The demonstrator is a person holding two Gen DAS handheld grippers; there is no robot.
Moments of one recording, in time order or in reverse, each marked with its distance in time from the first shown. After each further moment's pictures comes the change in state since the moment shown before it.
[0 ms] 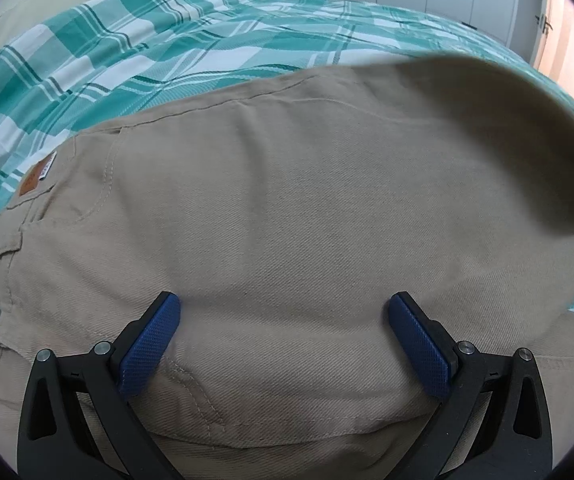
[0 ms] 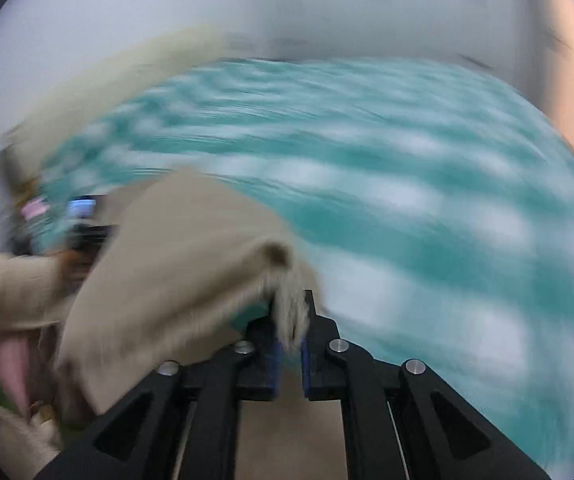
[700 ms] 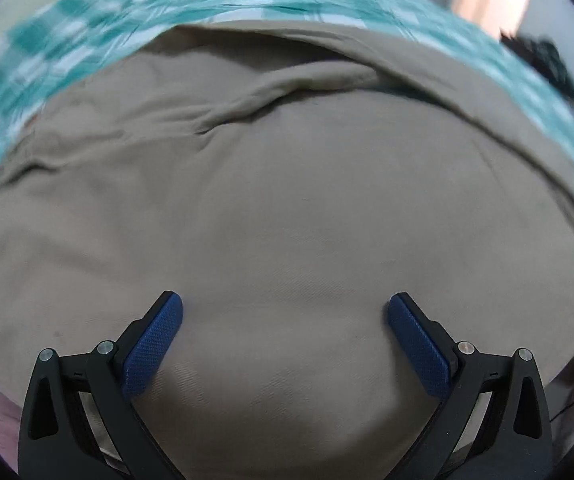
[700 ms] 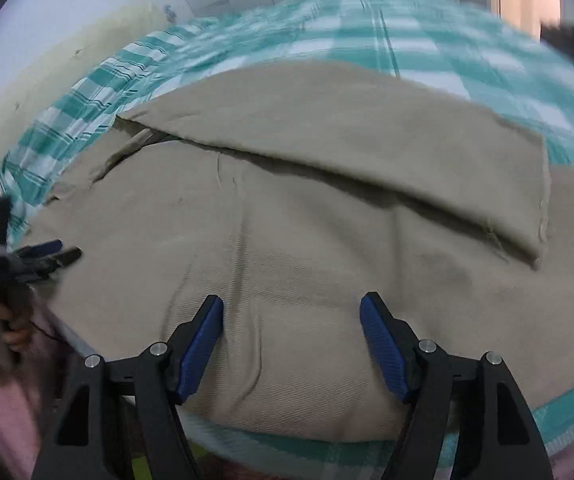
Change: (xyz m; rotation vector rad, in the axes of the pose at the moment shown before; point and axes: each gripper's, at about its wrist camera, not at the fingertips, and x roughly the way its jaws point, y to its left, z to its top) left arm -0.118 -0.032 -0.128 0.163 0.117 -0.222; right arm 0.071 0.173 -0.130 0.164 0.102 -0.061
